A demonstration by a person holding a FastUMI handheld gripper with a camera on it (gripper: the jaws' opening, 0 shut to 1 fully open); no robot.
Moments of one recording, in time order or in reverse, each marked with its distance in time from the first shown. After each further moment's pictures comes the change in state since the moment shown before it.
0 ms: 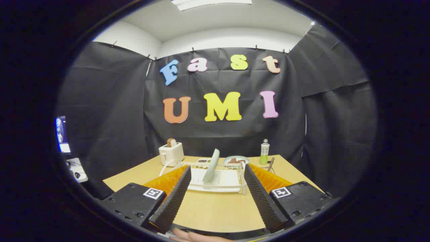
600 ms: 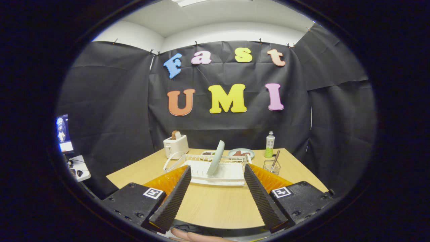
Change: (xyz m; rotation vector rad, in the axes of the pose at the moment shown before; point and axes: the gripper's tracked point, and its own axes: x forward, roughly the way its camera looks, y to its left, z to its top) arm 0.009 0.004 -0.016 -0.018 0.060 0.030
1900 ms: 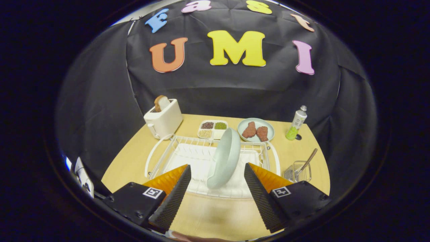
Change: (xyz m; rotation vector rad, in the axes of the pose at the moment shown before) arm 0.273 0.035 0.048 -0.006 0.578 0.025
